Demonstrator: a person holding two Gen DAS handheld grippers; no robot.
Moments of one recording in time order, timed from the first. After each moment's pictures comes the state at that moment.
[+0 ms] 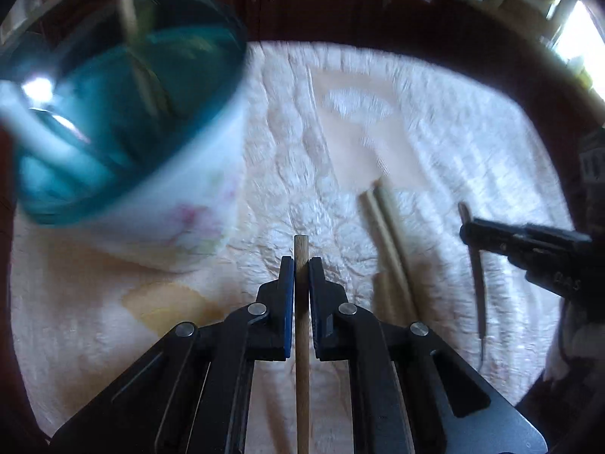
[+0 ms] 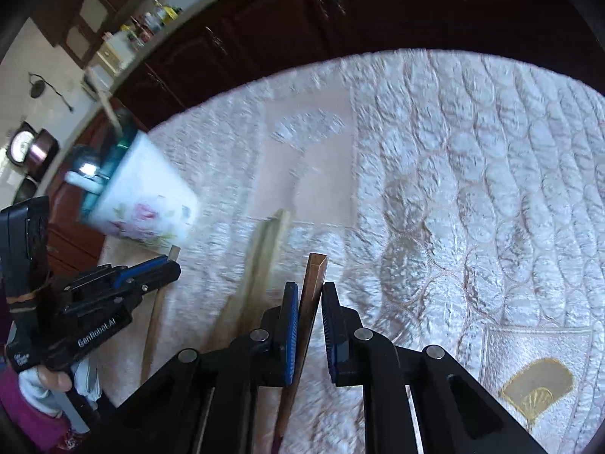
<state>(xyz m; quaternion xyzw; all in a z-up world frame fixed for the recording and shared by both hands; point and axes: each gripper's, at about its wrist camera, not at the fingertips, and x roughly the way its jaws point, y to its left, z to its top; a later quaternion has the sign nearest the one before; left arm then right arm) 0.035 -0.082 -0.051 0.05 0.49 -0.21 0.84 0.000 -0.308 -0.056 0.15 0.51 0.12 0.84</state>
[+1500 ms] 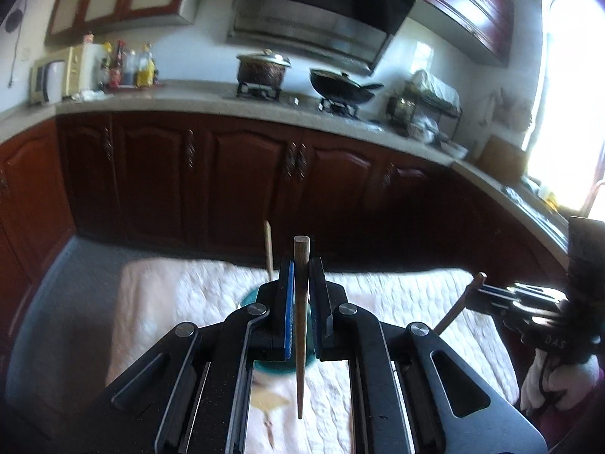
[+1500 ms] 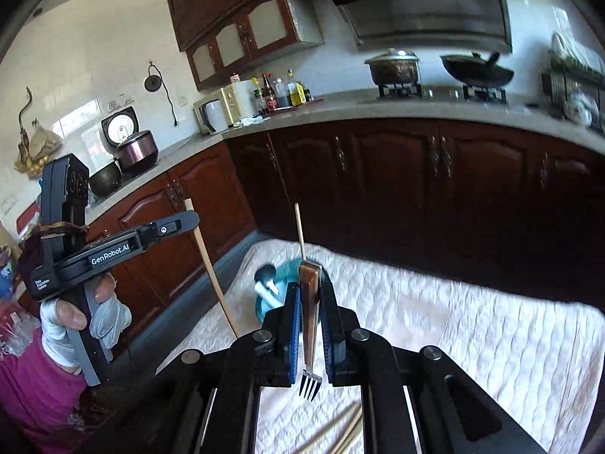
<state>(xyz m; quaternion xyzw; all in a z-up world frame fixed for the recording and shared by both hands) 0.009 0.030 0.169 -0.06 0.26 -0.19 0.94 -0.023 -0.223 0.165 0.03 0.32 0.24 0.91</state>
